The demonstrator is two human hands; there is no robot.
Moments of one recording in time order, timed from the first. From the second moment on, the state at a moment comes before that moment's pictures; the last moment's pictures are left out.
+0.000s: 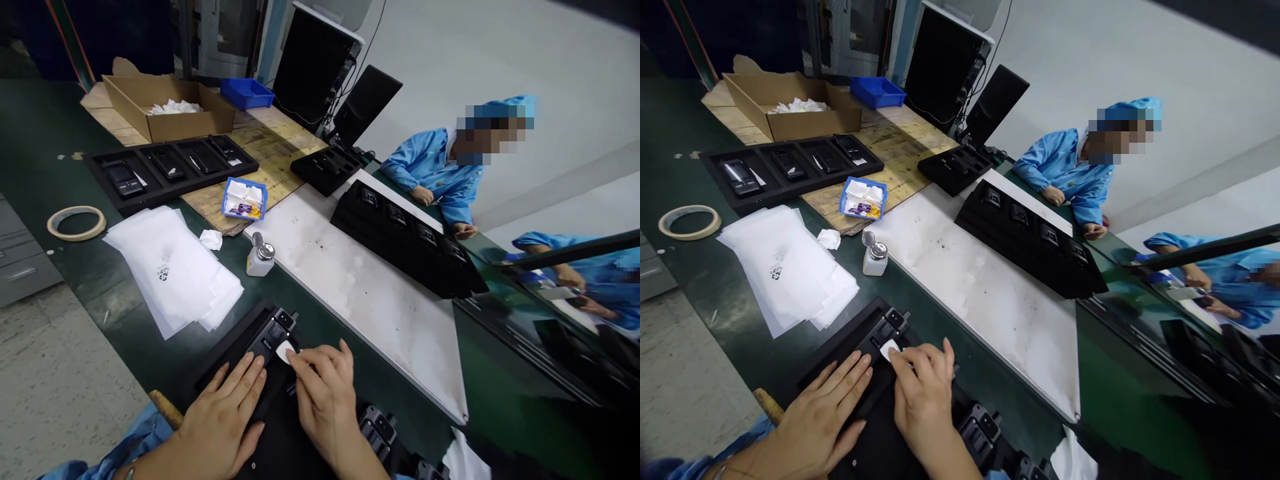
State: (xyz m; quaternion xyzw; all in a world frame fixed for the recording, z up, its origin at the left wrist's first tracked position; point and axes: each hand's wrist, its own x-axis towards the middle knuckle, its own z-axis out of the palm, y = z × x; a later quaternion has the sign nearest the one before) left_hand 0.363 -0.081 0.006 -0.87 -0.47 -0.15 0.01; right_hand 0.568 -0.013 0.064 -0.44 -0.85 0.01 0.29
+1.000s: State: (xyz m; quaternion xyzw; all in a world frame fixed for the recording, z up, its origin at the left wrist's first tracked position) left_hand 0.364 -0.082 -0.001 -0.85 -0.49 -0.18 -0.04; right_hand 0.518 -0.021 0.035 -0.48 -0.86 -0.12 0.14
